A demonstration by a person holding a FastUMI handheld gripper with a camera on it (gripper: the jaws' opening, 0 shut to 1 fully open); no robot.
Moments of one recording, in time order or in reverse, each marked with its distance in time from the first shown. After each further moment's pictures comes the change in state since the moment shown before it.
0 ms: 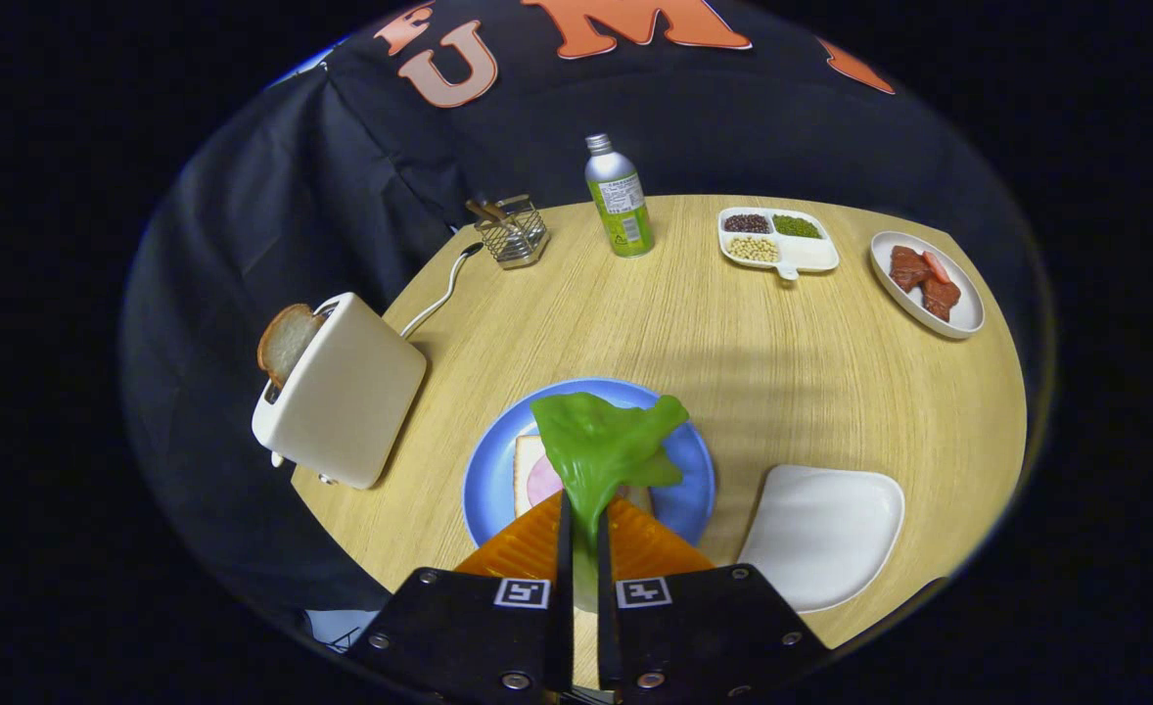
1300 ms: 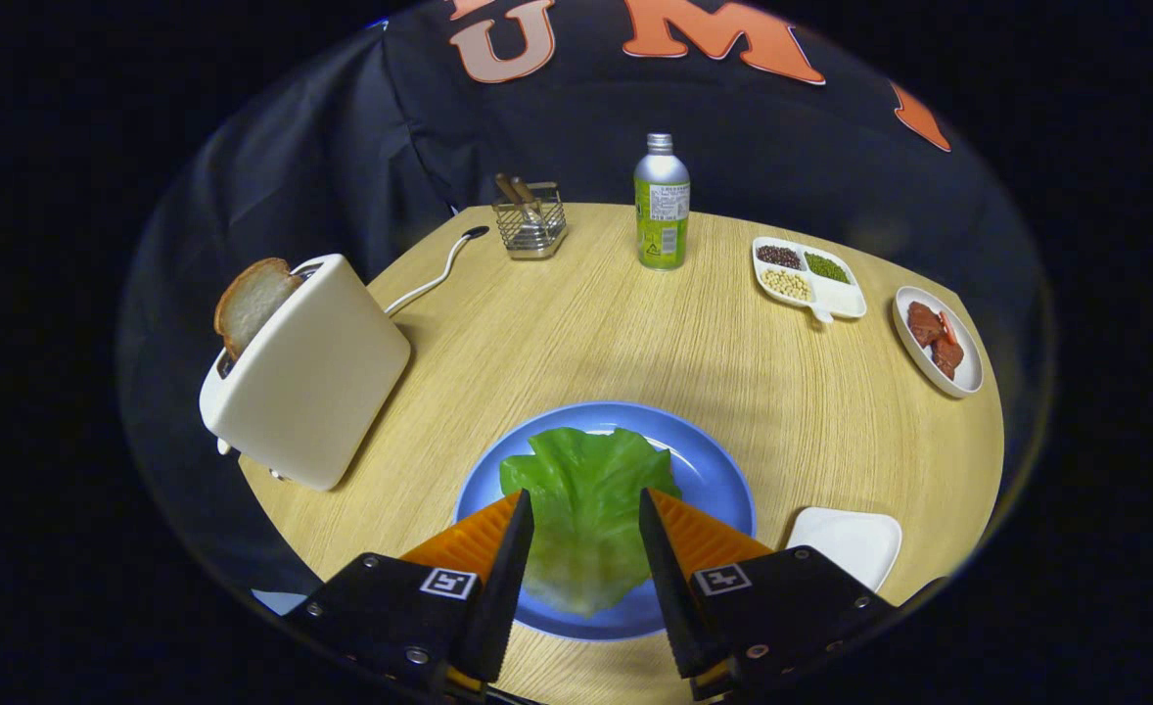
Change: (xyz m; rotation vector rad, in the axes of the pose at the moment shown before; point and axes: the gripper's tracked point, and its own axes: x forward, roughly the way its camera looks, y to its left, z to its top) arm 0.025 0.030 0.019 -0.160 -0.051 -0.123
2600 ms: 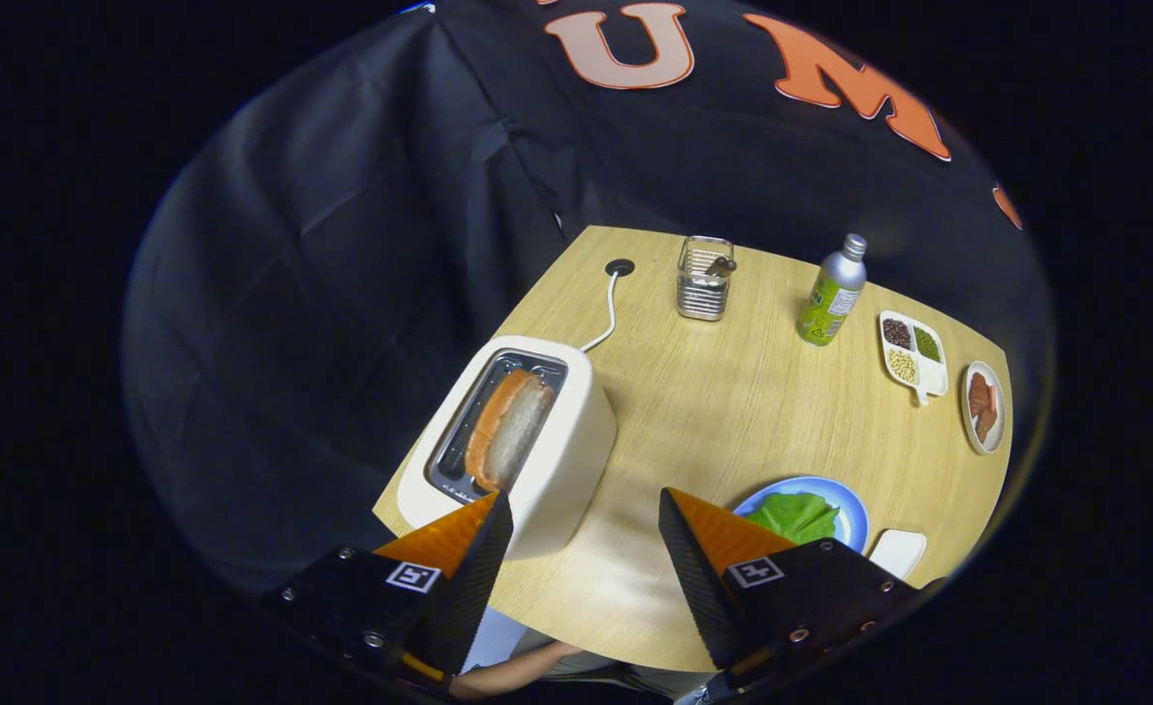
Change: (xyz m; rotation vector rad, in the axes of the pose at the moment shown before) arm -0.052 0.212 0.111 -0.015 0.109 0.185
